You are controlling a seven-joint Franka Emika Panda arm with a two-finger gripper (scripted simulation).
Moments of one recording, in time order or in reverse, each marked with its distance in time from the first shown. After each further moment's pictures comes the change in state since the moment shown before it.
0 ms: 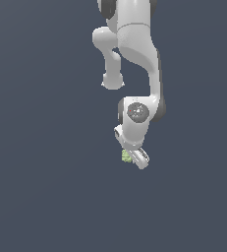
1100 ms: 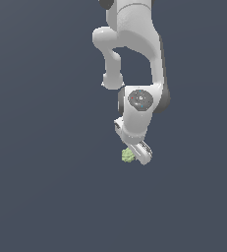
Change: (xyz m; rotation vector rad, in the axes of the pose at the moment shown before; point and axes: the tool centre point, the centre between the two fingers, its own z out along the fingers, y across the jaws) arm 0.000 0.000 -0.048 0.000 0.000 -0.004
